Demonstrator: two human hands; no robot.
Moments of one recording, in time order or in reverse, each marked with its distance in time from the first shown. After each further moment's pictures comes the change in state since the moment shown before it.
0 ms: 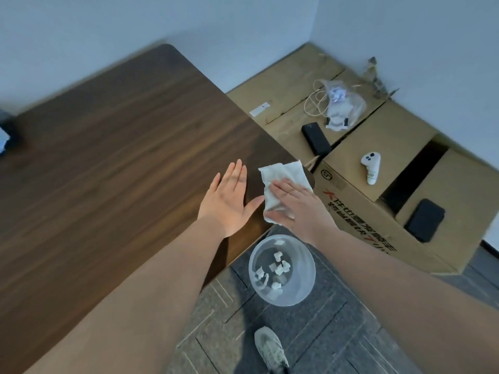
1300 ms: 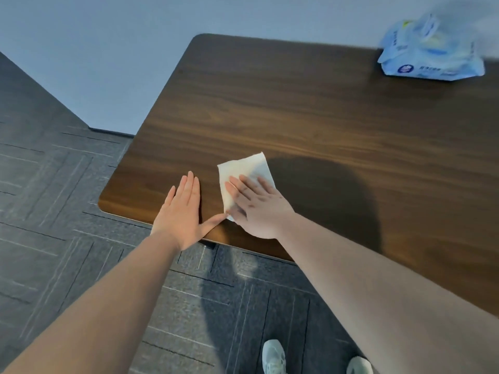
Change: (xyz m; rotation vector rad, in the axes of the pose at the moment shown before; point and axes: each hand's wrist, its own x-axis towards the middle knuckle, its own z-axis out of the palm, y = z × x) left_hand -0.653 -0.406 0.130 -0.175 0.050 -1.058; right_hand -0.069 -0.667 0.324 -0.375 -0.570 -1.040
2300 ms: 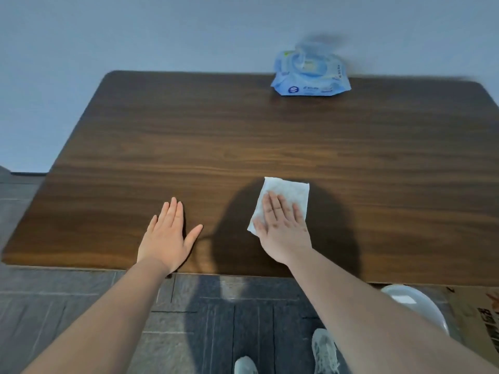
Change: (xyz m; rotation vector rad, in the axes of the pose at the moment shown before) left_hand 0.008 0.137 -0.013 -0.078 -0.009 0.078; right_hand -0.161 0.108 0.011 0.172 0.150 0.646
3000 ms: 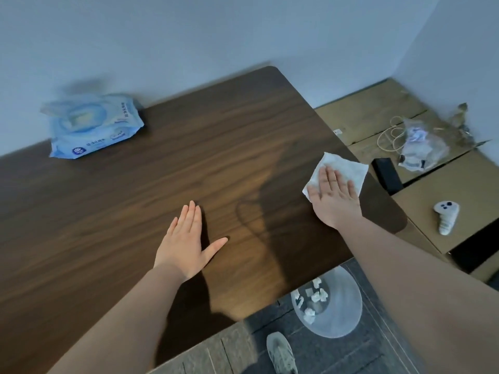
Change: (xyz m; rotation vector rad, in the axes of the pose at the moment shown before) left_hand 0.062 0.416 0.004 0.180 -0.072 0.533; right_hand -0.085 0.471 -0.091 0.218 0.125 0.705
